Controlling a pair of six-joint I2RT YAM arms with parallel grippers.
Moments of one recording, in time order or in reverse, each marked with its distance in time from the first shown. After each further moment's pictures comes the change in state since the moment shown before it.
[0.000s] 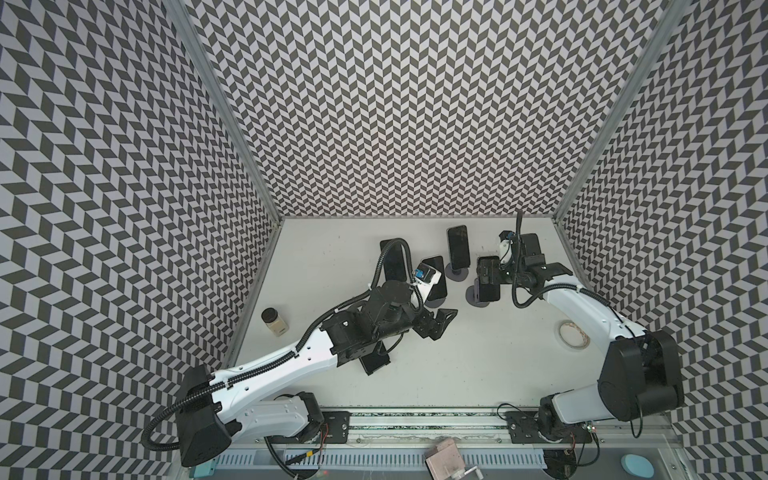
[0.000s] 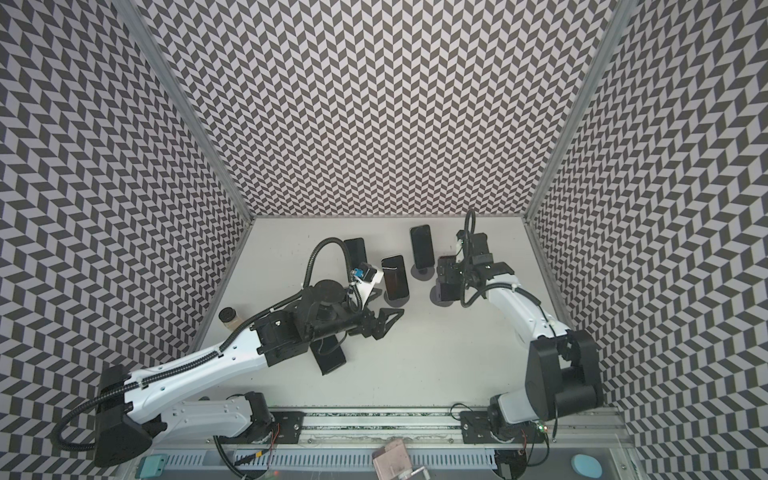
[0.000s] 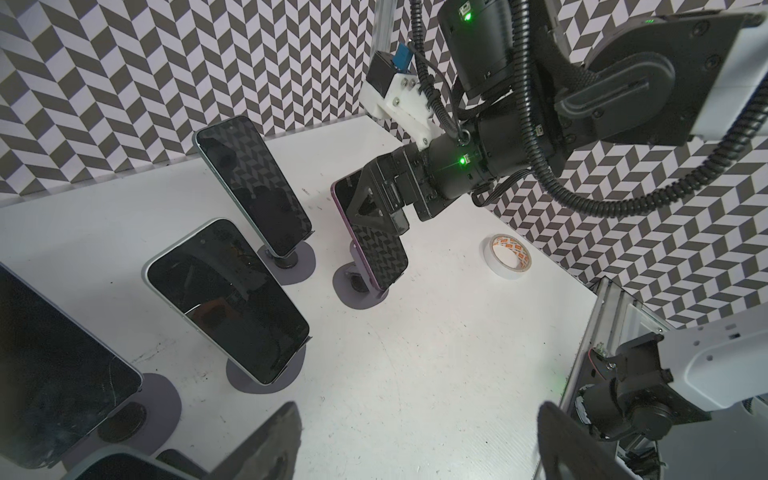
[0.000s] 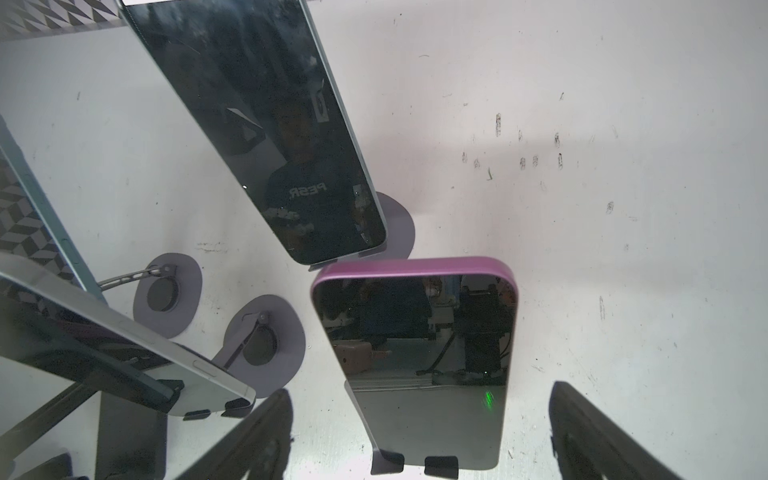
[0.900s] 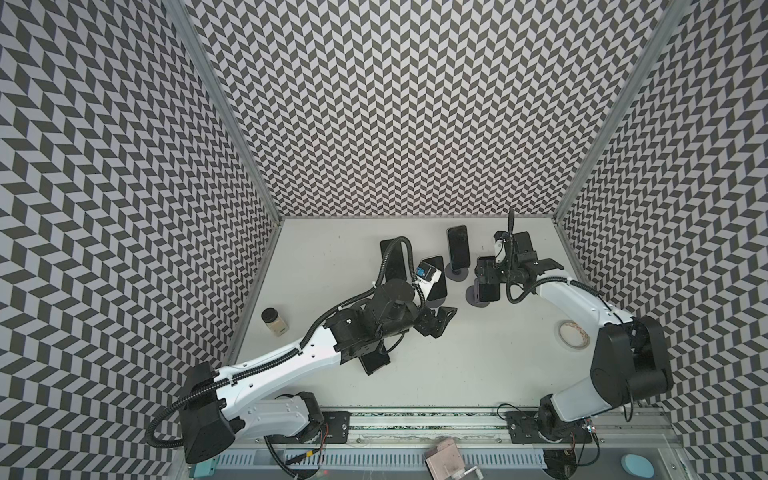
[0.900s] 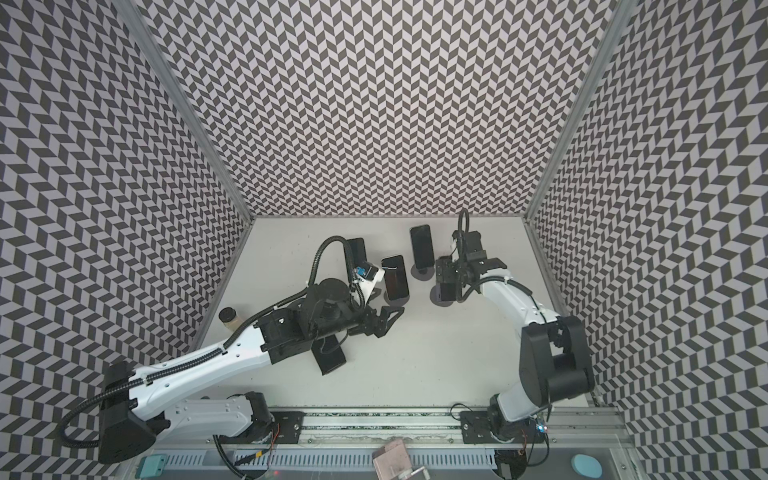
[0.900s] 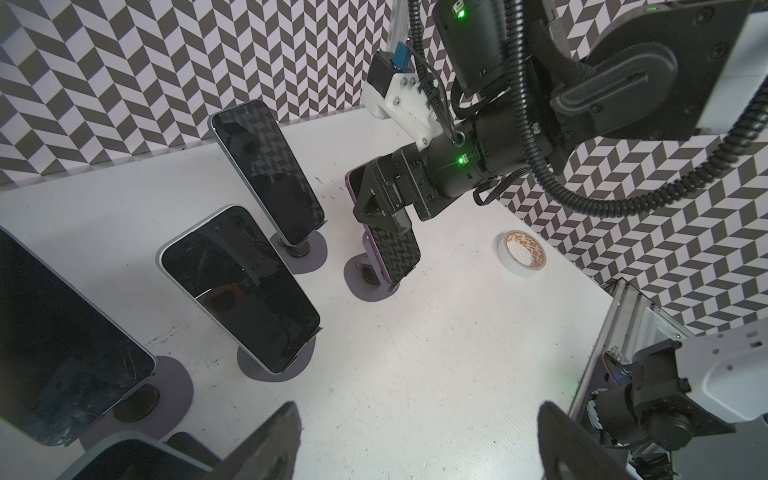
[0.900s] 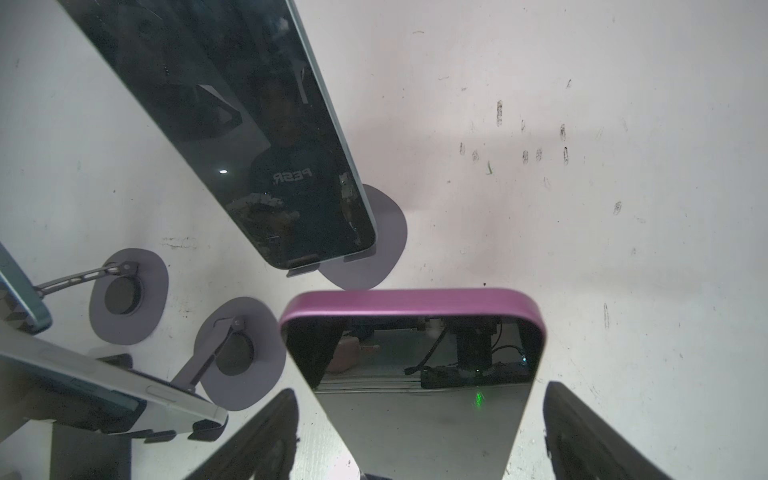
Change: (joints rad) left arm 0.000 0.026 0.023 -0.031 -0.035 -0.021; right arm 0.014 0.082 0.039 0.000 0.026 -0.015
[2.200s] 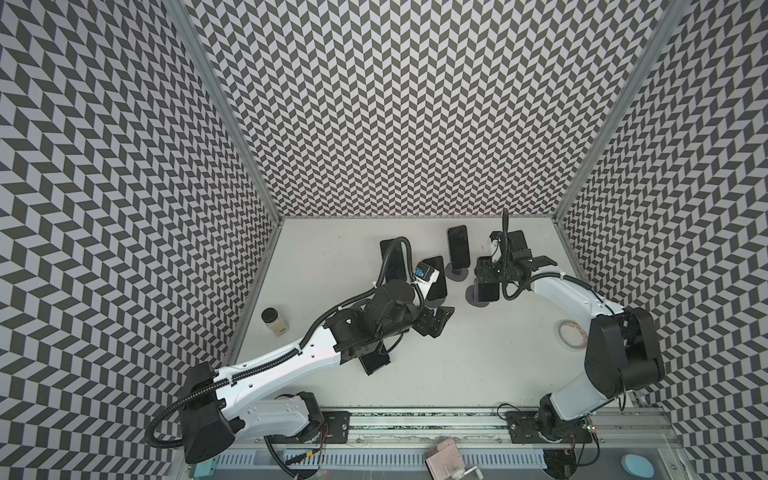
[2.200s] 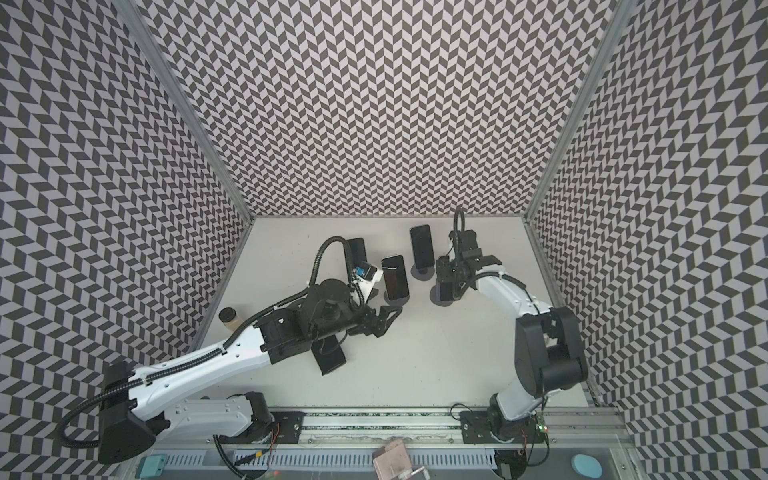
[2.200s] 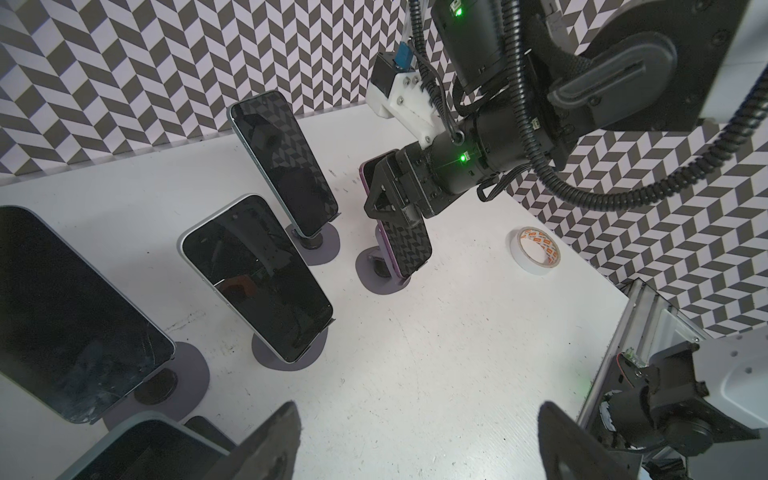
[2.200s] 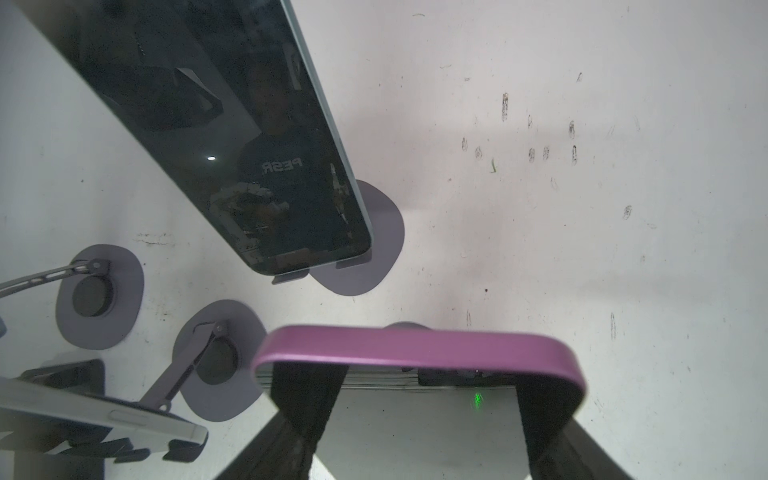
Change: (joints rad) left arm 0.000 -0.003 0.000 -0.024 -0.033 -0.006; right arm 0.011 0.053 0.031 -0.006 0.025 -0.019
